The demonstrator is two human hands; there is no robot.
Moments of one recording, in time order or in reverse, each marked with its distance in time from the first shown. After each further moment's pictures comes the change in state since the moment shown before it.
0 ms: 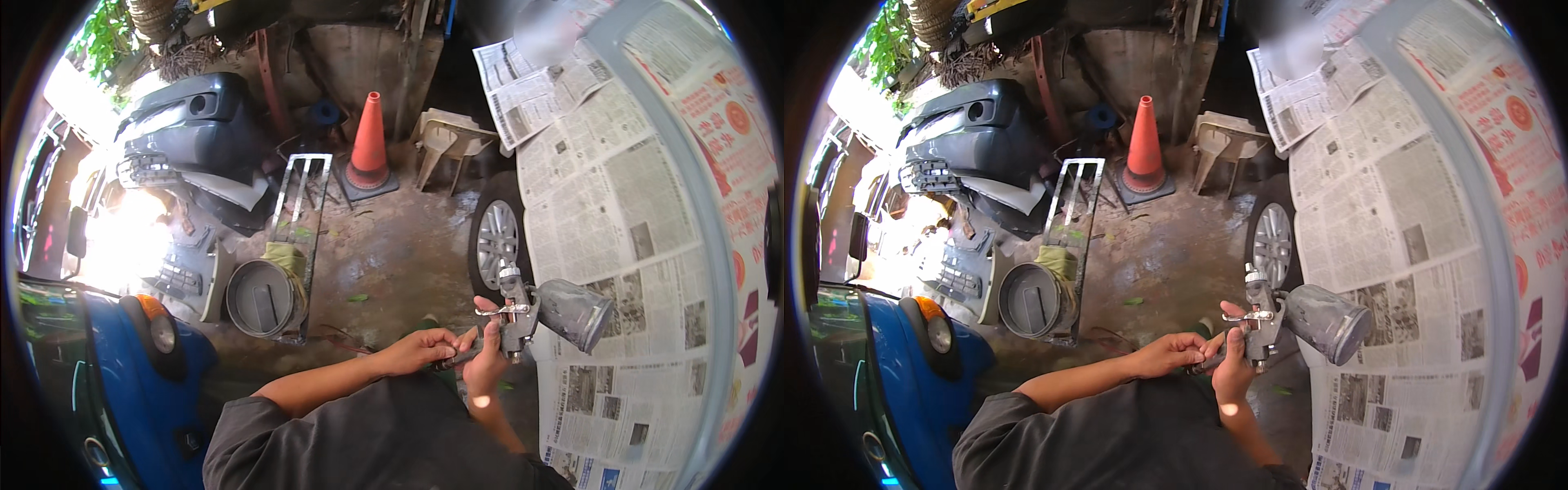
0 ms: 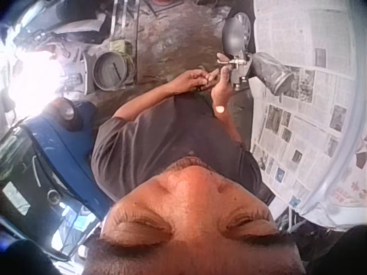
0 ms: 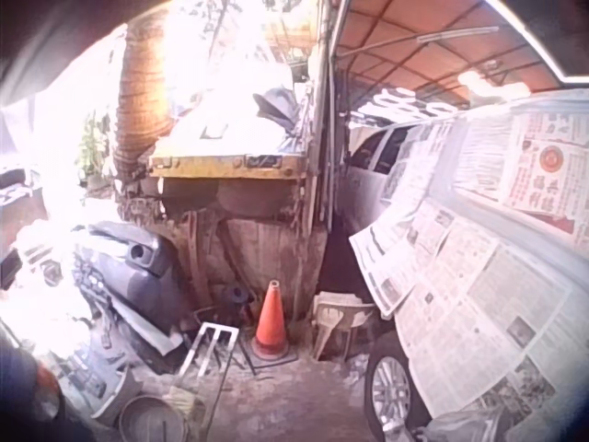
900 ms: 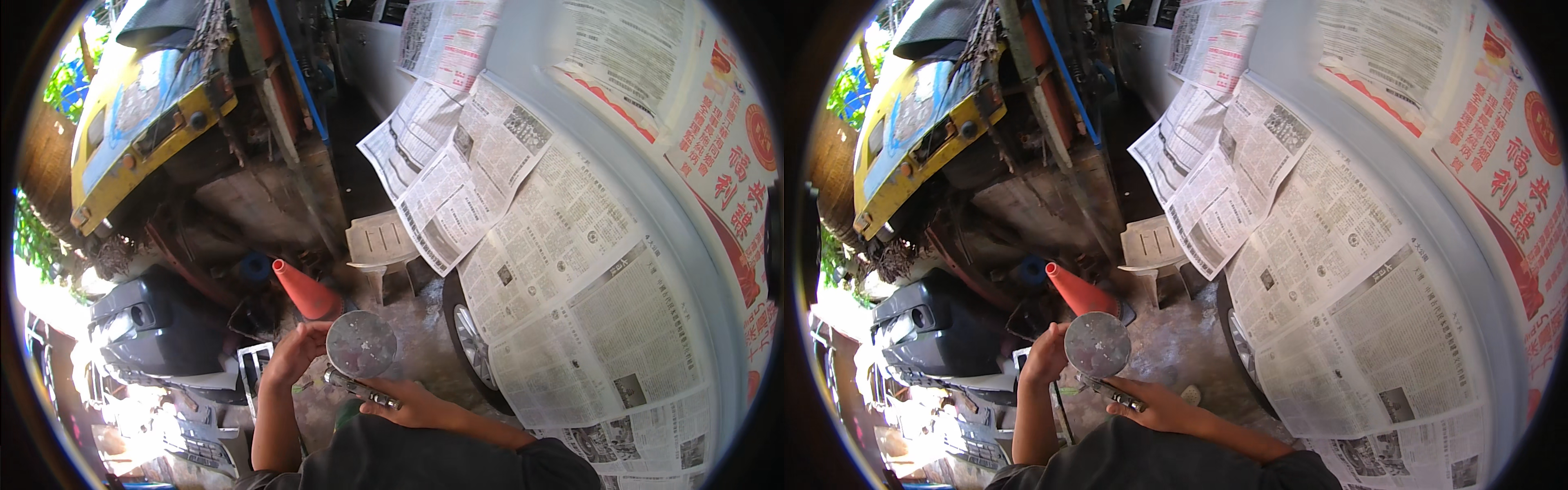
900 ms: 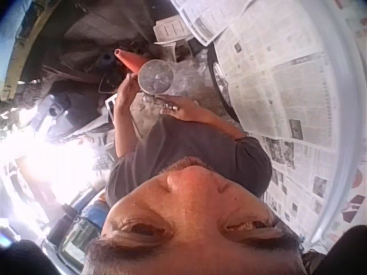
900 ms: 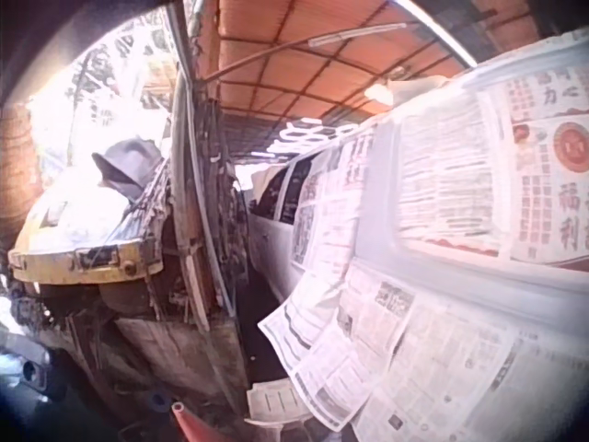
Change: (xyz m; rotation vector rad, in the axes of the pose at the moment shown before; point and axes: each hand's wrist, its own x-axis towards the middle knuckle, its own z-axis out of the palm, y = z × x) left_hand 0.303 0.358 -0.256 0.174 0.230 0.126; right_hand 0.426 0.045 0.046 -0.423 -0.842 -0.012
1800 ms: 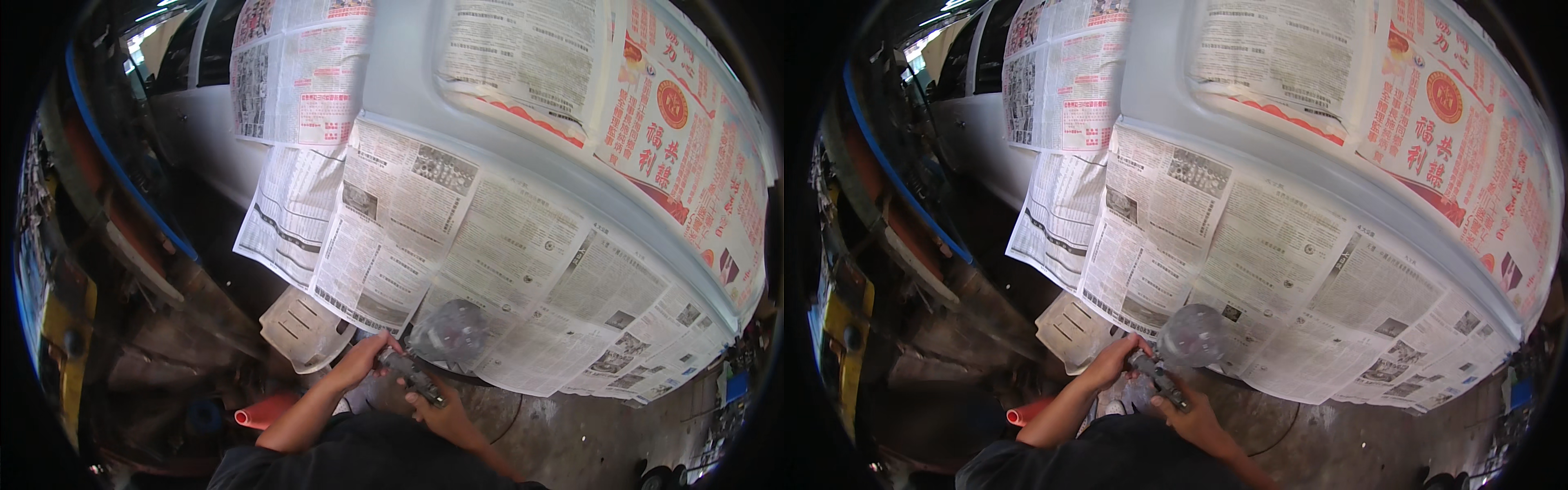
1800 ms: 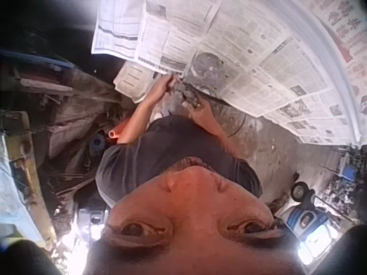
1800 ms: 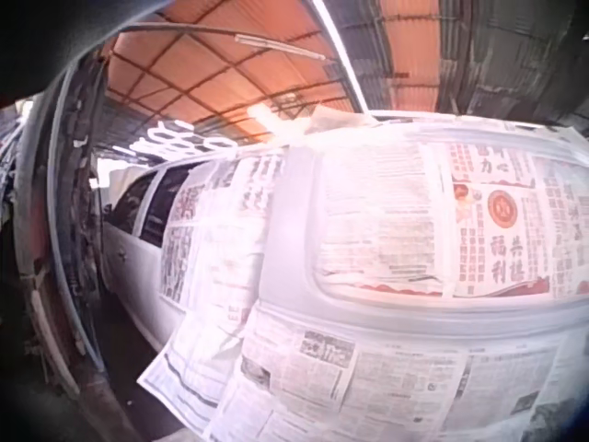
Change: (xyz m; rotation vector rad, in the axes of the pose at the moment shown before) left_hand 0.309 0.007 0.002 0.321 -0.776 -0.452; right_hand 0.142 0.011 -0.031 0.188 1.276 0.443
